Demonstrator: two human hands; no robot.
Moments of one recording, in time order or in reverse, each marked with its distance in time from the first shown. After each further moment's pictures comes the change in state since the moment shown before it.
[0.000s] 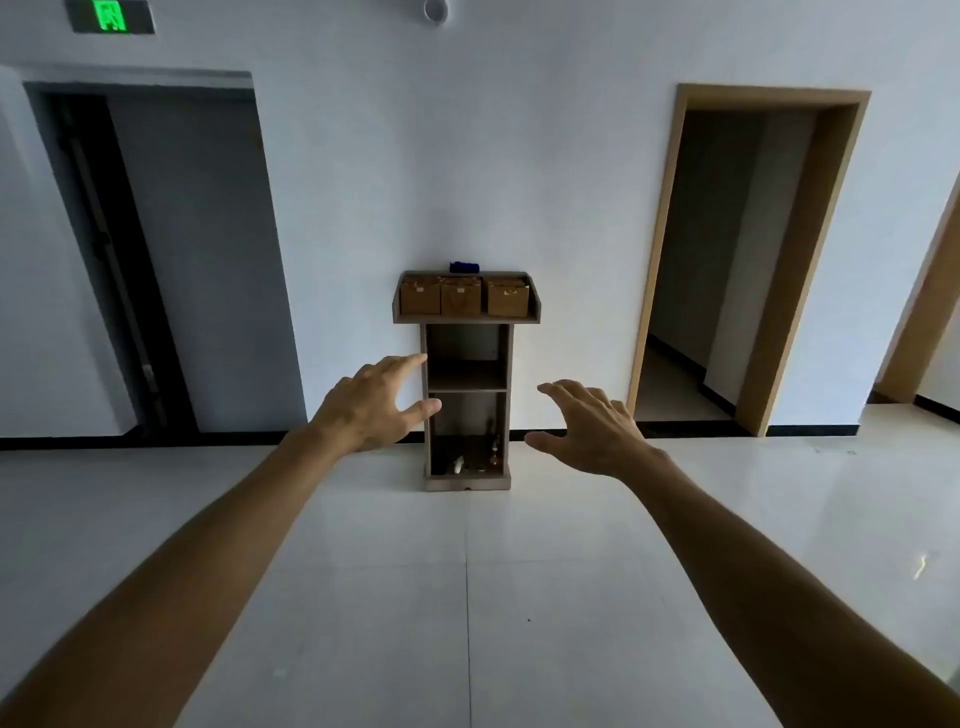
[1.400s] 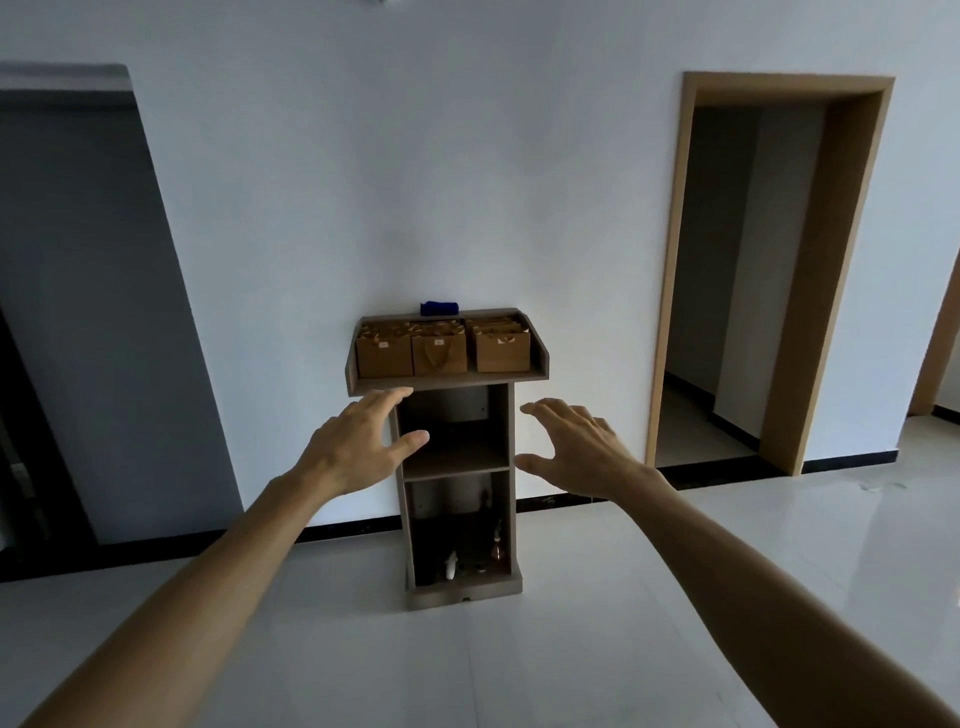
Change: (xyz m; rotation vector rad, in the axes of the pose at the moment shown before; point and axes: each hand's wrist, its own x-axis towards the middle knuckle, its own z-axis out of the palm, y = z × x) left_hand 0.470 -0.231 0.176 -0.075 0.011 0.063; right_hand 0.489 0.117 0.147 0.014 0.053 0.019
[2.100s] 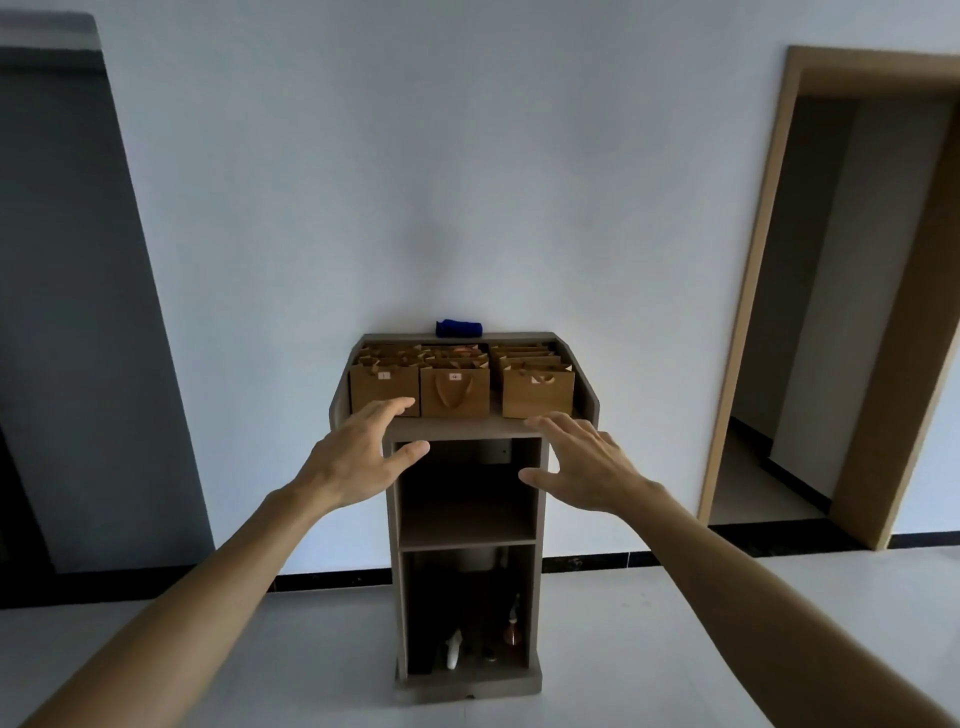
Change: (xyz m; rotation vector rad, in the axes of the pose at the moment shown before) left_hand 0.281 -0.136 0.113 -0.093 0.038 -0.079; right_hand 0.321 0.110 0.108 0.005 -0.032 -0.059
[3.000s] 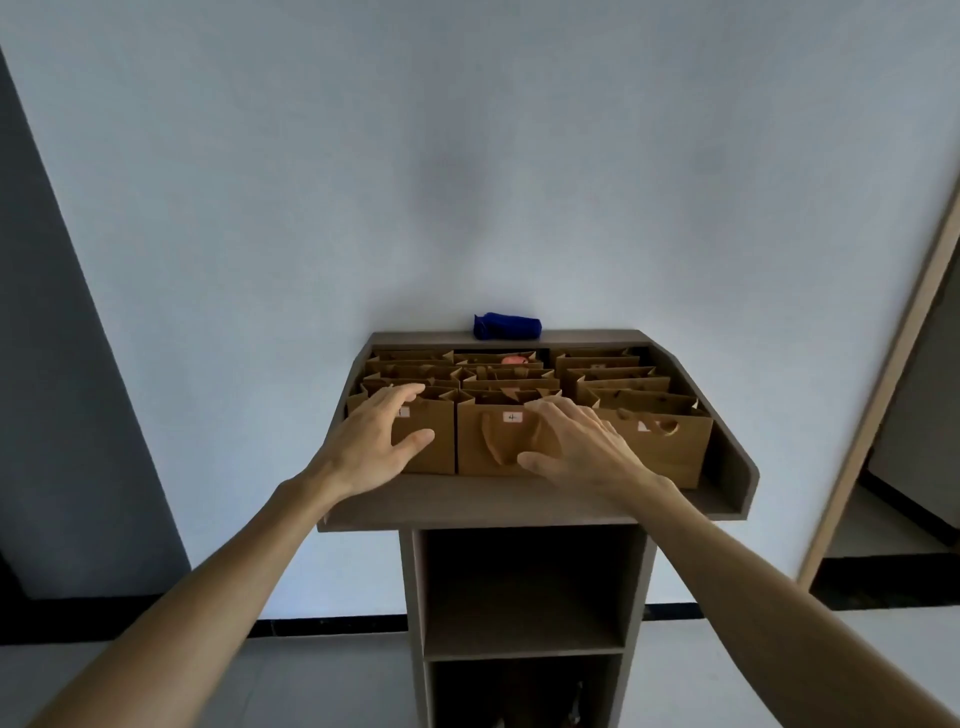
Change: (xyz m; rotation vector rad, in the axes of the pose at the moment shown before) left_hand 0.343 -0.235 0.117 -0.065 0.010 0.002; right_hand 0.405 0.069 0.165 0.140 -0.034 0.012
